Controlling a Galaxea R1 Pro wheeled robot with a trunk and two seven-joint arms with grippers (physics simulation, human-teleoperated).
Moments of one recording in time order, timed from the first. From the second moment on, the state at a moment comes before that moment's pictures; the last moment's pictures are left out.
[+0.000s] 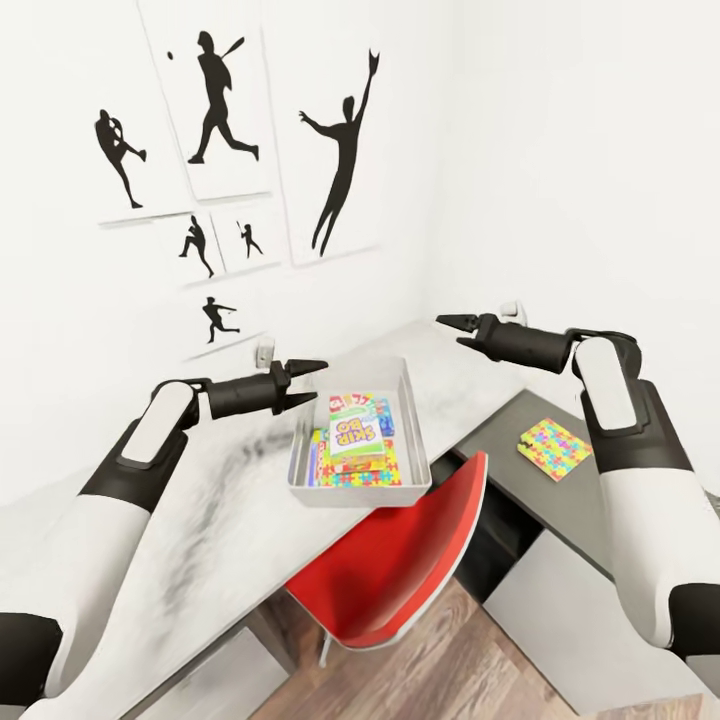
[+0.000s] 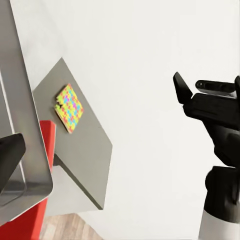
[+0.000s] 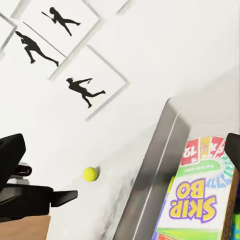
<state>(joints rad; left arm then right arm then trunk) -0.98 0.16 -0.19 -1.07 1.36 1.05 -0.16 -1.08 -0.19 -0.02 -1.20 -0.85 1.04 0.31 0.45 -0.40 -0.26</state>
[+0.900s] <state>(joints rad) -0.96 0.19 -0.20 -1.10 1.37 1.05 -0.24 -1.05 -0.18 -0.02 -1.25 -0.85 1.04 0.31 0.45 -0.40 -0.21</state>
